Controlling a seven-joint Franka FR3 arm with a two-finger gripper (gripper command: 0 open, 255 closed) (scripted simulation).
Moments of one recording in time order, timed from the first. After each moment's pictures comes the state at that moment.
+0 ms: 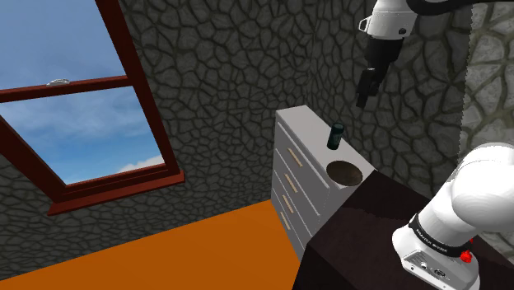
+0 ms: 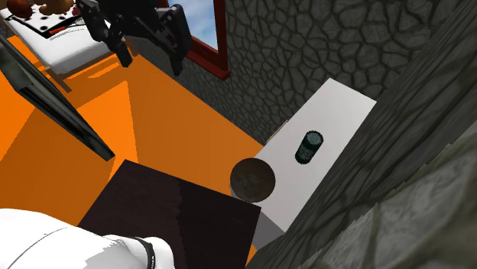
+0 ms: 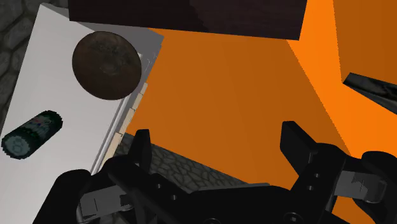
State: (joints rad) arm 0.02 -0.75 -0.02 -2.37 0.00 1.58 -0.11
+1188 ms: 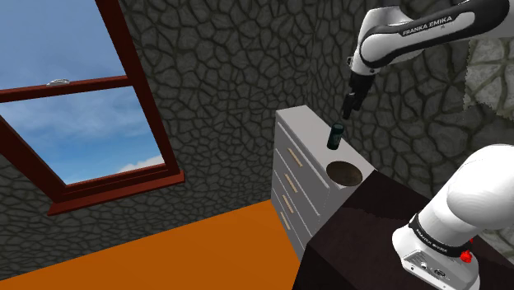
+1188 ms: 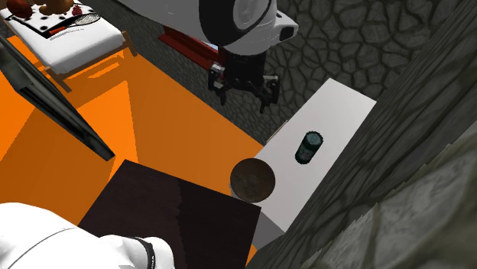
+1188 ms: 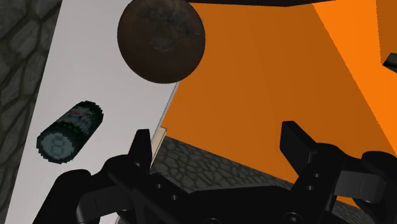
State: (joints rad) arm -0.07 -0.40 -0.24 -2.46 -0.10 2.04 -0.32
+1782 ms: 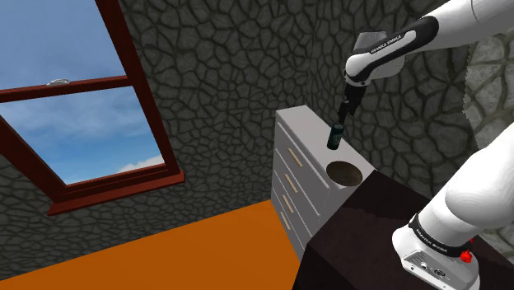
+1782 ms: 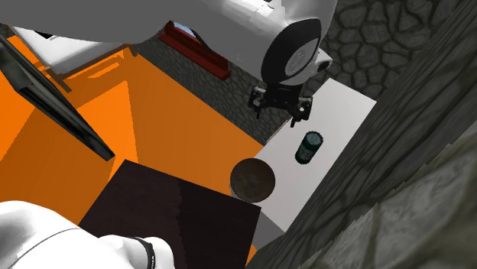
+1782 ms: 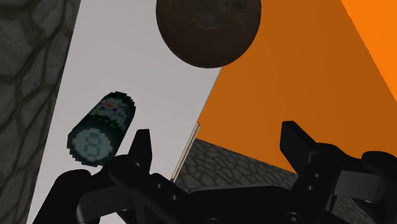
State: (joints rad) arm -0.10 -0.09 -0.36 -2.36 -0.04 2.26 -0.47
